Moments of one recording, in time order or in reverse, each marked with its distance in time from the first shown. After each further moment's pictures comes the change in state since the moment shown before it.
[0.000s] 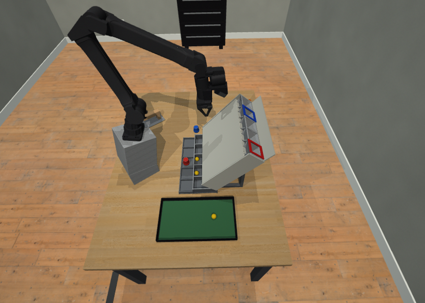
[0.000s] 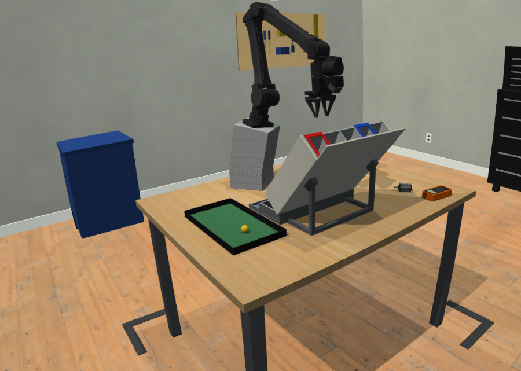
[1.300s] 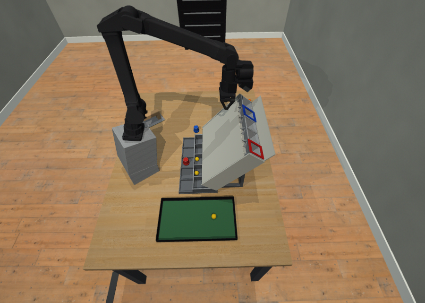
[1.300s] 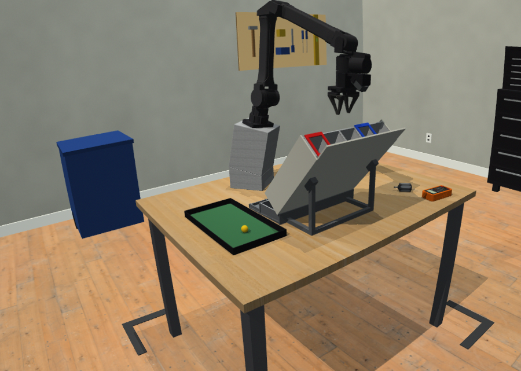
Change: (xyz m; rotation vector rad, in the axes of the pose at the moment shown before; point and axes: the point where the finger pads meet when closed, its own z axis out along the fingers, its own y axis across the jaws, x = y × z) arm -0.096 0.020 -0.014 -0.001 0.111 -0.011
